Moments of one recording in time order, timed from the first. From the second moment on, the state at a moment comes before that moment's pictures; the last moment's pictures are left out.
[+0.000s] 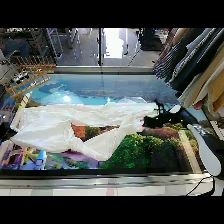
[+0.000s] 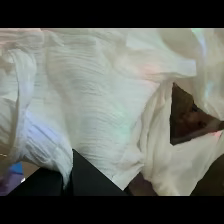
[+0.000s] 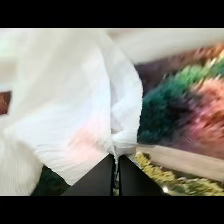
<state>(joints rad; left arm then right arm) 0.76 -1.49 1.32 0.98 -1.43 -1.21 -0.12 -1.62 1.32 -0.97 1.10 1.25</state>
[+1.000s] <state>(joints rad) 0.64 -1.56 1.54 1.35 -1.64 -1.26 -0.28 -1.57 1.55 -1.21 1.56 1.29</state>
